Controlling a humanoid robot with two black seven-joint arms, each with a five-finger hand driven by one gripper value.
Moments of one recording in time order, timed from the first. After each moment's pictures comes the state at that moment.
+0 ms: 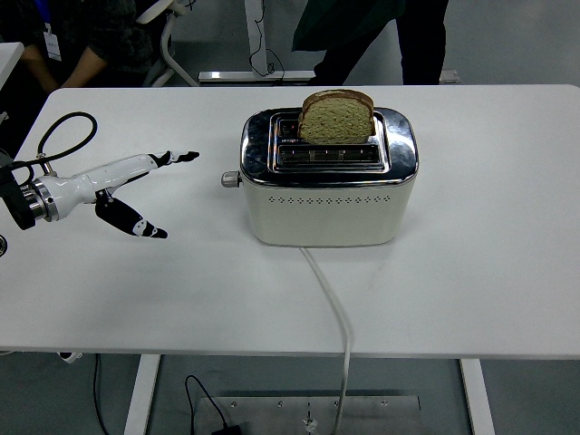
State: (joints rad) left arm -0.63 0.76 -0.71 -1.29 1.41 -0.24 -0.31; right arm 0.03 0.00 0.26 0.07 -0.30 0.06 0.12
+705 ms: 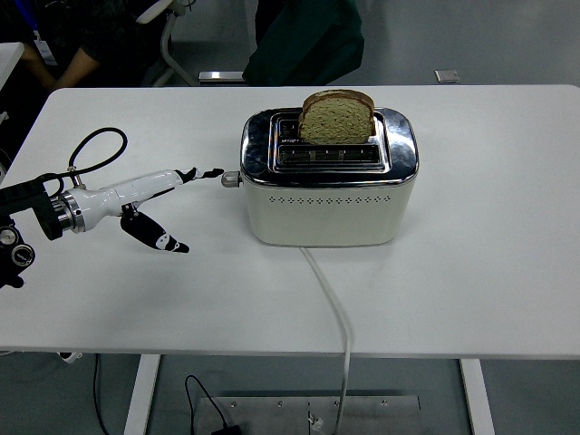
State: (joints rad) left arm -0.64 0.70 -0.67 -1.29 1.43 -0.23 -0.31; right arm 0.03 0.00 0.26 0.07 -0.30 0.06 0.12
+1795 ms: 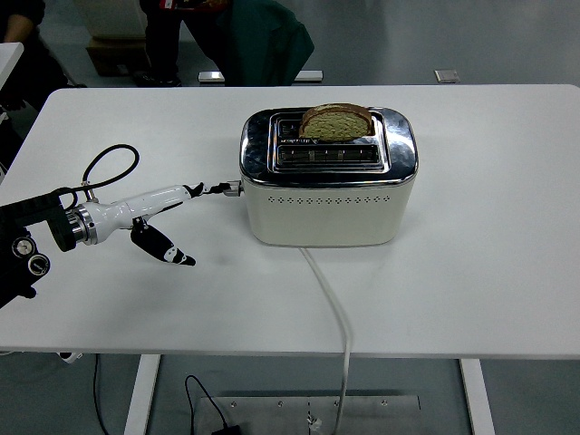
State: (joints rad) left arm -0.63 0.65 -0.62 -1.23 1.42 -0.23 -0.31; right arm 0.03 0.00 0.26 0.07 -0.30 0.06 0.12
